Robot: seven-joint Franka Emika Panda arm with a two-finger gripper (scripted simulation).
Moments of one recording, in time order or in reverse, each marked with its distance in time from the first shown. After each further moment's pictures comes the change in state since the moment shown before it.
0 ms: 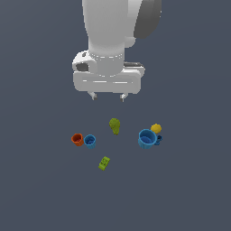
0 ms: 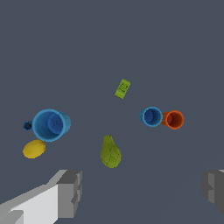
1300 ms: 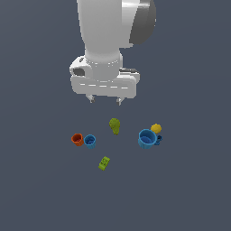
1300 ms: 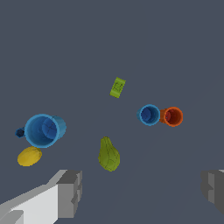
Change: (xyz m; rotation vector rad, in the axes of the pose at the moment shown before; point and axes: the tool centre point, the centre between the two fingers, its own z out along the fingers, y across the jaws) arm 0.001 0.010 0.014 0.001 -0.004 0.064
